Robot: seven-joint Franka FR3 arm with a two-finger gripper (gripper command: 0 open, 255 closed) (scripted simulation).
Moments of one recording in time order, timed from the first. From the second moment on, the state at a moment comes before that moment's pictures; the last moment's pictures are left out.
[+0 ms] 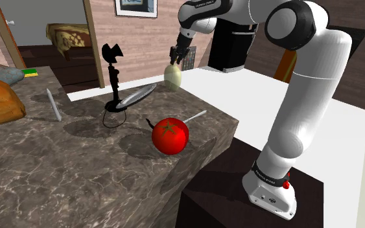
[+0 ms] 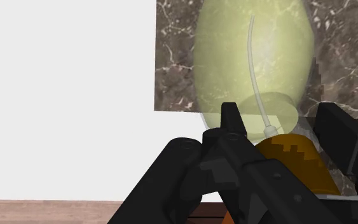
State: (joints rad) arm -0.12 0.15 -0.17 -1.72 0.22 2.15 -0.32
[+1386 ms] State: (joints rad) arm -0.13 0.17 -0.17 -1.43 0.20 1.88 -0.27
